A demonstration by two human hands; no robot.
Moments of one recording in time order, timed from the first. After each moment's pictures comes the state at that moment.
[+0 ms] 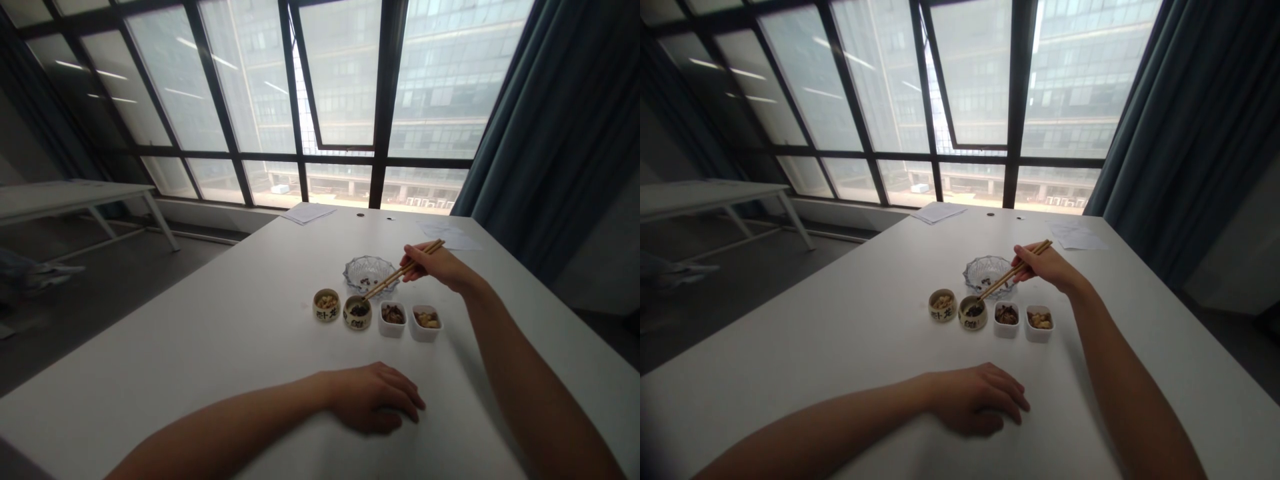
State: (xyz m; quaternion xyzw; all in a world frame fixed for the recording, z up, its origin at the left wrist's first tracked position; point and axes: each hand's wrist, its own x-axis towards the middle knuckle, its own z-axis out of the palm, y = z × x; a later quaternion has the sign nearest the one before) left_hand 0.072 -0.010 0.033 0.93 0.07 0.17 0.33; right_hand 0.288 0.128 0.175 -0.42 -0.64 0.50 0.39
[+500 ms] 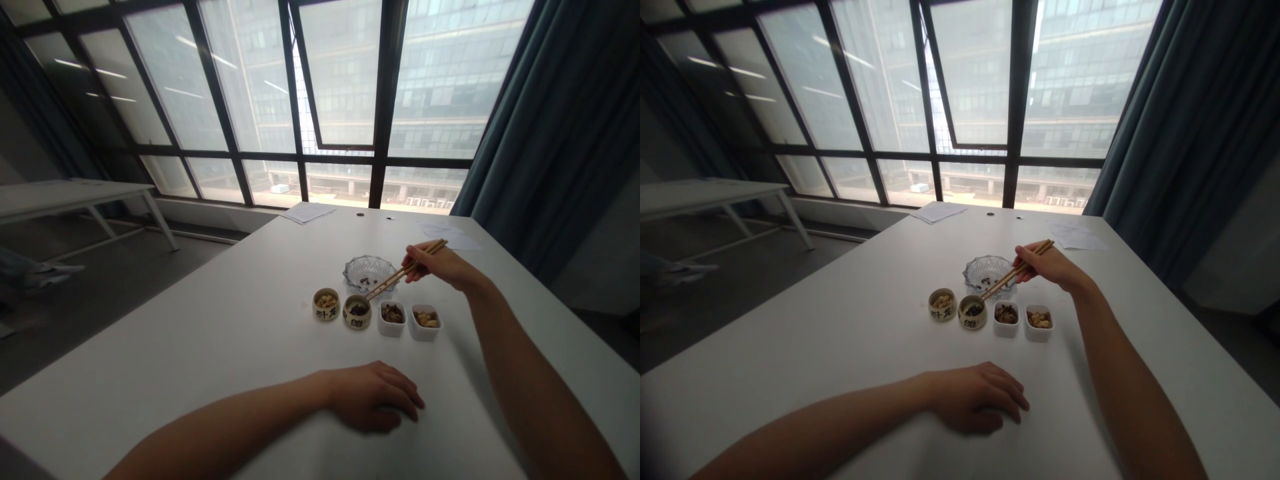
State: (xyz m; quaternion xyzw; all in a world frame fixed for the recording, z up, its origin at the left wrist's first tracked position) left_hand 0.072 -0.009 0.033 0.93 0.06 0.17 0.32; right_hand 0.295 0.127 0.179 -0.40 -0.67 0.50 0.38
